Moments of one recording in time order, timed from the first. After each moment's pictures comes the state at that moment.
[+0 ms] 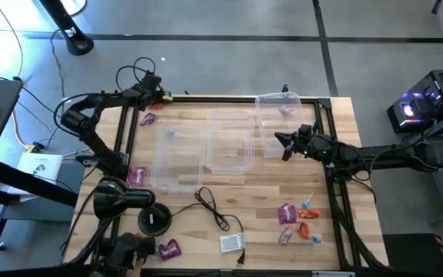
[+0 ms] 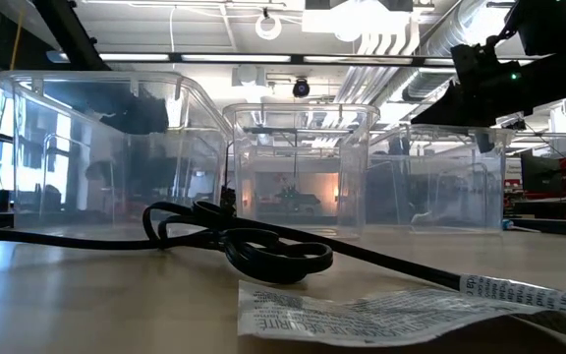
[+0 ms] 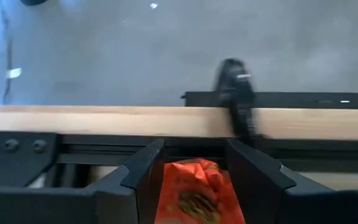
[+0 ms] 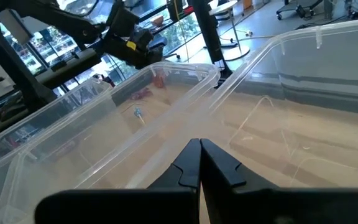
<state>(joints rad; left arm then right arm) 1.12 1.66 0.81 -0.10 -0.37 -0.34 -0.15 0.72 0.16 0.36 0.41 0.49</state>
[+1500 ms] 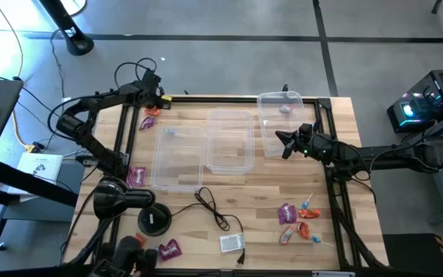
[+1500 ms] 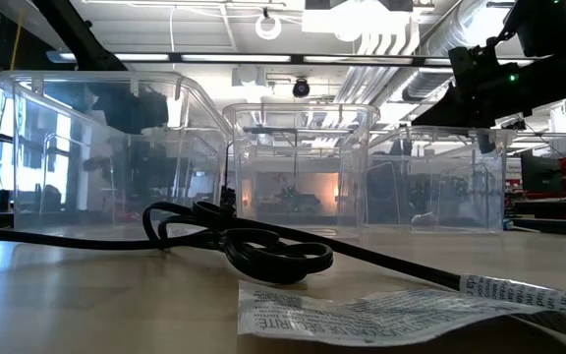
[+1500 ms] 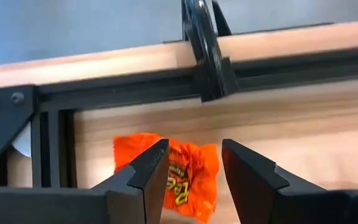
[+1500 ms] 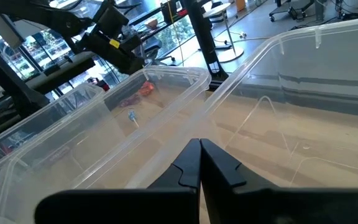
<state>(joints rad) 1.09 1.58 0.88 -0.41 -0.22 -0.29 -0.17 0.72 0.16 0.36 0.42 0.50</state>
